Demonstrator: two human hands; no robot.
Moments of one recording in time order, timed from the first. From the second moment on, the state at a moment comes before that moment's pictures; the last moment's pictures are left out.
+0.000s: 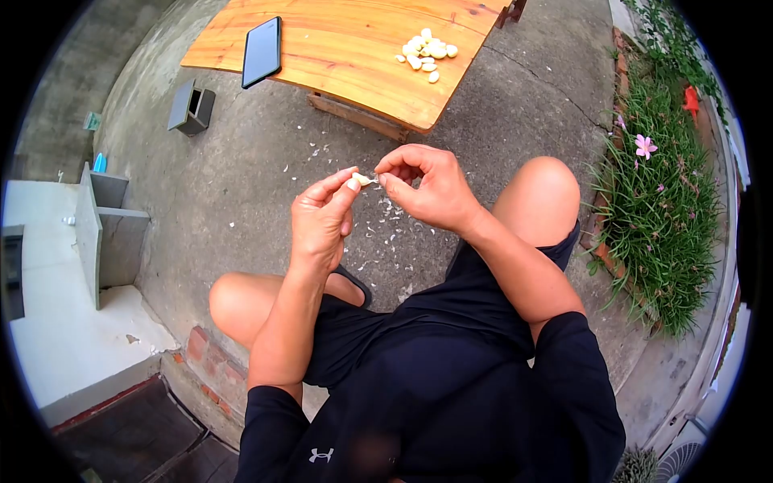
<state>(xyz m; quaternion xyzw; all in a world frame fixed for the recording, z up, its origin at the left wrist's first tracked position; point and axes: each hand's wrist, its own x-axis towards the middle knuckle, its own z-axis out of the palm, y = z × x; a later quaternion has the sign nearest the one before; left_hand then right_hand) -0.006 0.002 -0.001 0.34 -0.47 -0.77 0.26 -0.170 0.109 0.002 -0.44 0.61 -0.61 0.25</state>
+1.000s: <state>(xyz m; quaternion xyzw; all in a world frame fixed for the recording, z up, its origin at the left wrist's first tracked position) -0.009 0.014 0.002 0.34 -0.58 -0.70 0.26 -0.165 0.111 -0.005 -0.38 0.64 -0.58 0.35</state>
